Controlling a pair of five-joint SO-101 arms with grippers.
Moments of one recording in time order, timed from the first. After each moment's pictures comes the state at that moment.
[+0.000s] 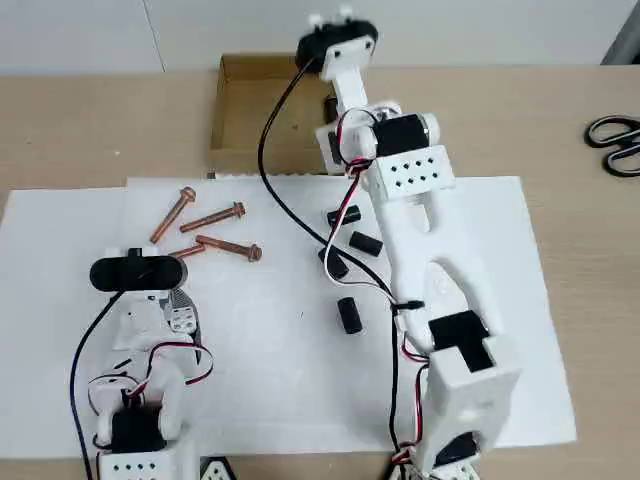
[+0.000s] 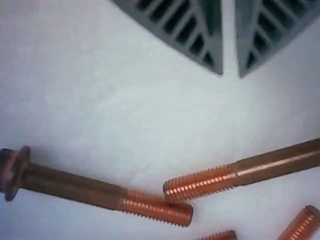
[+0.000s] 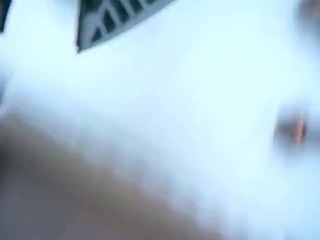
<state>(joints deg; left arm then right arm) -7.9 -103.4 95.0 57.5 4.1 -18.7 17.2 -27.1 73.6 4.6</state>
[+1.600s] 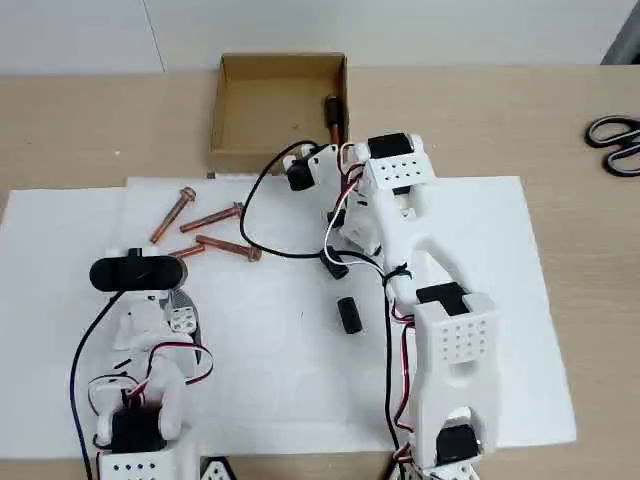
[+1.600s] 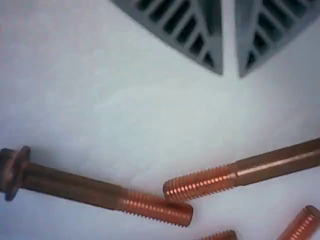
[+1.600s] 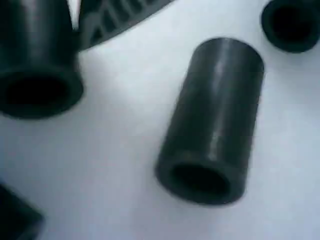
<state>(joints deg) -7.9 -103.4 95.0 57.5 4.1 -15.3 37.4 -27.2 89.2 38.1</state>
